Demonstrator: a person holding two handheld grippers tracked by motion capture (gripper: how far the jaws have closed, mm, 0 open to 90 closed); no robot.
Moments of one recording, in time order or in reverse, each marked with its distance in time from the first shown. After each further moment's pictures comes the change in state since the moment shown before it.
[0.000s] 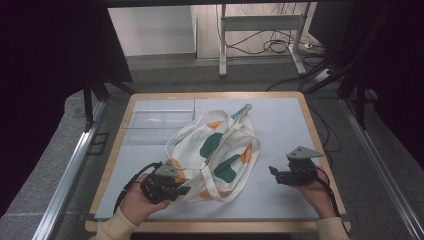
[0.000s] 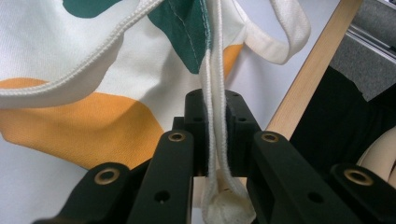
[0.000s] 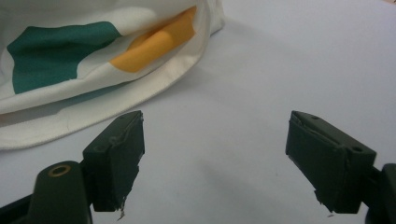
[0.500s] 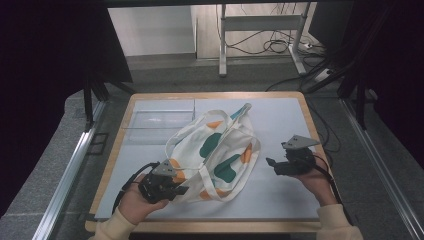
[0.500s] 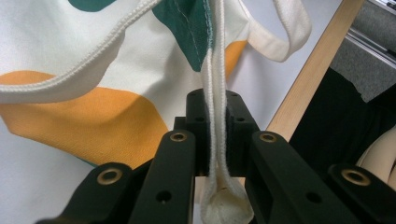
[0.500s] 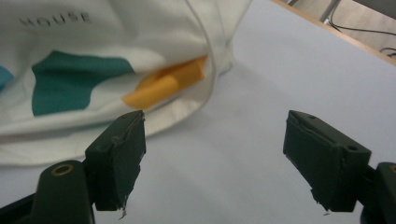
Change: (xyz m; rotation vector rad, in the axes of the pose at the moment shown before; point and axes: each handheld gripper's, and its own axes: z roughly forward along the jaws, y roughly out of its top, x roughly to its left) left arm 0.005 -0.005 0.000 0.003 -0.007 -0.015; right arm -0.006 0.039 -0.002 -0.036 0.057 -0.142
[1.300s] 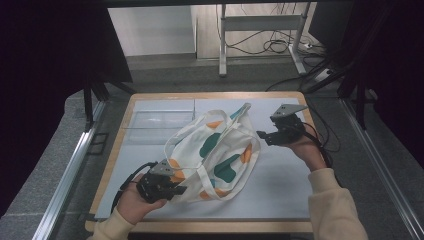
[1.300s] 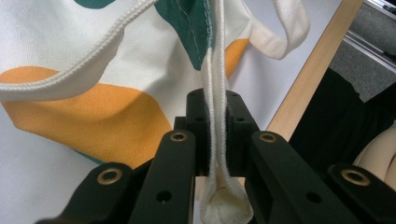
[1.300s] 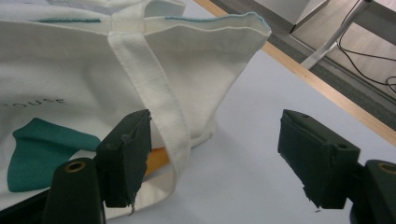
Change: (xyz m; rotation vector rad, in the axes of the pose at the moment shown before) left arm 0.004 -0.003 -0.003 -0.006 -0.008 -0.012; right arm -0.030 0.077 0.024 0.005 0.038 -0.073
